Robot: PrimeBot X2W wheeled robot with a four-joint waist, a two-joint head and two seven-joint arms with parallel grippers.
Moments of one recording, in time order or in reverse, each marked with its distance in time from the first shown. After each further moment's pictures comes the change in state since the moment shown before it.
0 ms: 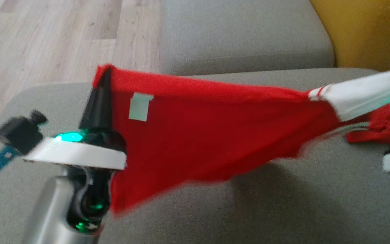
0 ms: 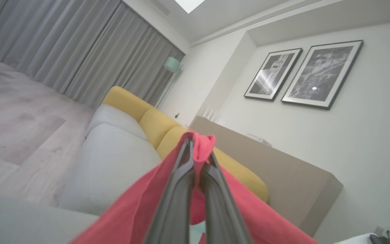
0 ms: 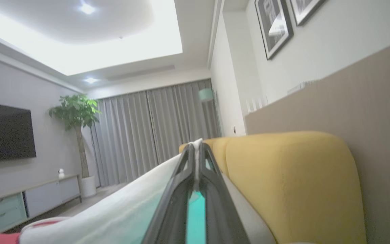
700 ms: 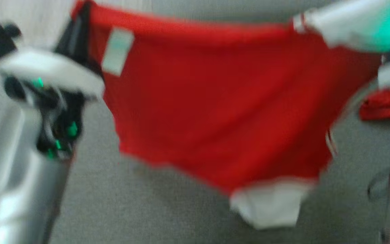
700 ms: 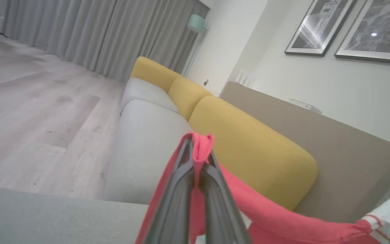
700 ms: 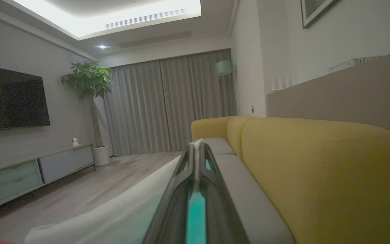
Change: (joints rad) left arm -0.331 0.093 0.017 0.094 0.010 0.114 0.255; right arm -0.426 -0.063 0.080 0.164 -0.019 0.000 0.196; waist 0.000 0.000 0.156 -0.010
